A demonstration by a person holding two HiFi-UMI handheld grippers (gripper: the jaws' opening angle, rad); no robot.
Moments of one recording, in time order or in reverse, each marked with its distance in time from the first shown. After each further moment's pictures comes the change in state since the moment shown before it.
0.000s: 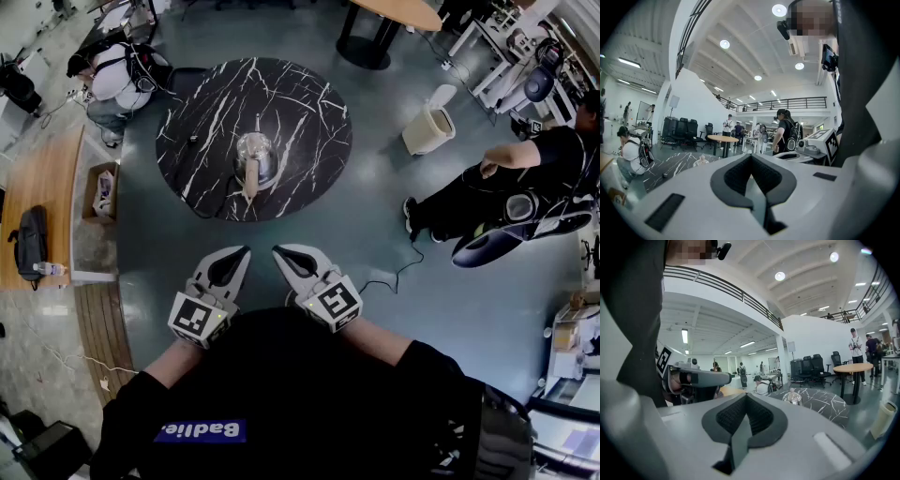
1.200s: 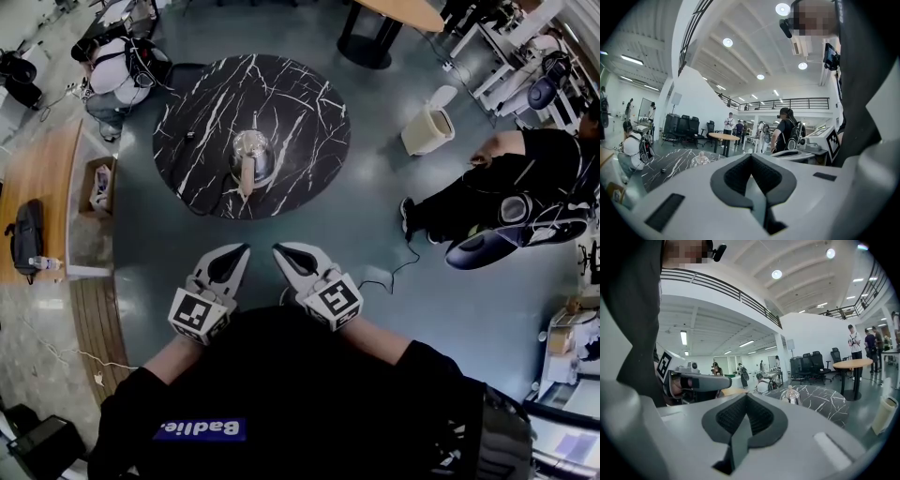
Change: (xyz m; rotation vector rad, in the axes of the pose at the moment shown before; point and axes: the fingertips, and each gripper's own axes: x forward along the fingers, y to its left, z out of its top) left arm 0.012 0.003 -0.007 -0.031 0.016 0.050; right arm -0.008 -0.010 -0.005 0.033 0.013 0.007
